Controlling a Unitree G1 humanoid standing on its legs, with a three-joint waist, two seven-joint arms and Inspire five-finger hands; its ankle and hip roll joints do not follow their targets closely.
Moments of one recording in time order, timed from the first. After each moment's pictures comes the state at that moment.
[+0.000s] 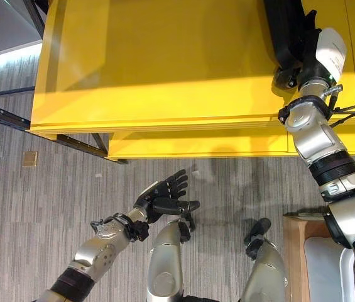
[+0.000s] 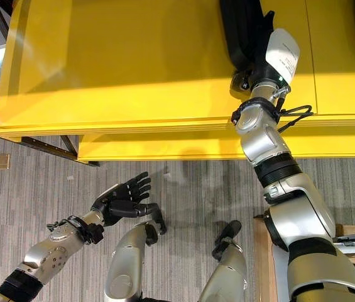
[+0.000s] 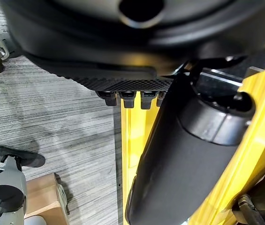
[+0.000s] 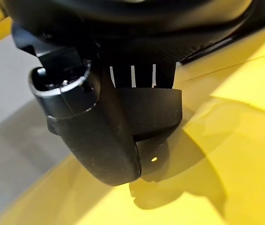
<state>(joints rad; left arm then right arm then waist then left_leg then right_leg) -0.14 0.61 -0.38 0.05 -0.86 0.16 -0.18 -1.12 -0.58 0.42 0.66 -0.11 0.32 -0.57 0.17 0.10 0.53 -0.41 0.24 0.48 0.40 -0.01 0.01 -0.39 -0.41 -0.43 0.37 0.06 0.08</state>
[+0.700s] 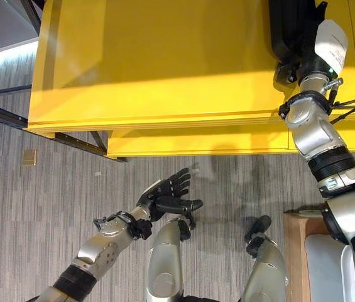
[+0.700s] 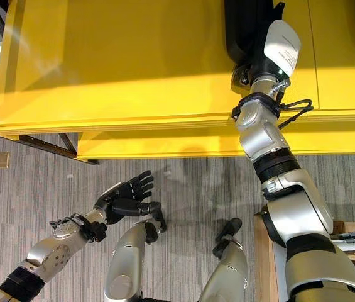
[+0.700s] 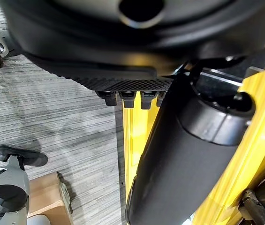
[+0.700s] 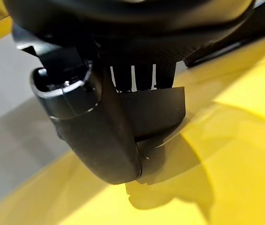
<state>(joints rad) -0.16 0.61 -0.40 0.05 -0.86 0.15 -0.16 -1.17 -0.59 0.46 0.70 -0.33 0.32 -0.49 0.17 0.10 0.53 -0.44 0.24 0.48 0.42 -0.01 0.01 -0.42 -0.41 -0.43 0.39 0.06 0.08</state>
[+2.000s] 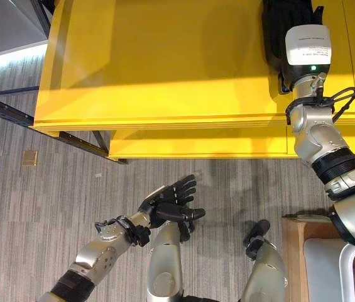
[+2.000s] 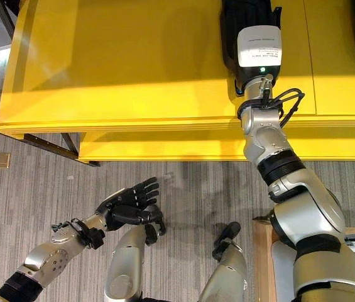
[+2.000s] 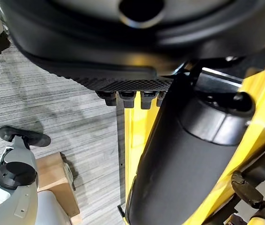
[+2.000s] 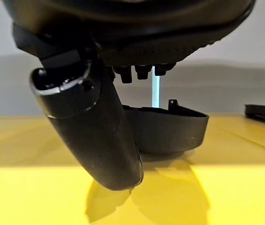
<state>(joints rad) -0.12 0.61 -0.39 0.04 -0.86 0.17 -0.29 -1.16 -0.66 0.61 0.71 -0.75 0.29 -0.36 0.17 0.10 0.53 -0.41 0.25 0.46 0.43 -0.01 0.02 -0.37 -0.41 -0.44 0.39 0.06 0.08</state>
